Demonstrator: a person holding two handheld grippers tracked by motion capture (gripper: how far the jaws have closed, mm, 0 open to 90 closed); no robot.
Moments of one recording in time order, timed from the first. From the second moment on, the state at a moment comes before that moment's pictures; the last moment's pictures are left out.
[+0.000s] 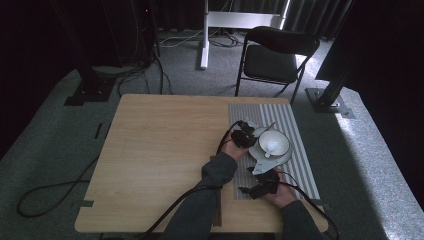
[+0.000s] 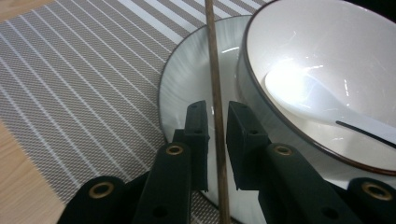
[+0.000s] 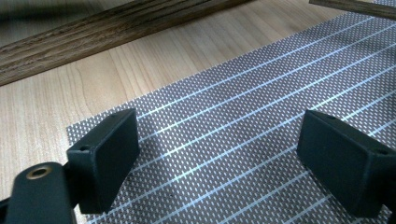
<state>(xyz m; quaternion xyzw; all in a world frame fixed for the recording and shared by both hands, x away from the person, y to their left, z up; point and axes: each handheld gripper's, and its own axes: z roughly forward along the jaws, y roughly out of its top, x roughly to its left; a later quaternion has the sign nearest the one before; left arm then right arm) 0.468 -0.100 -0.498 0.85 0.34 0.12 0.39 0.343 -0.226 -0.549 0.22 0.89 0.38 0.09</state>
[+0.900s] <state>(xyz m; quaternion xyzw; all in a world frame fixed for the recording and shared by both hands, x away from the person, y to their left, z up) 0.420 -0.011 -0.437 0.82 0.33 0.17 0.43 0.342 -0.226 -0.549 0.22 0.89 0.38 0.09</state>
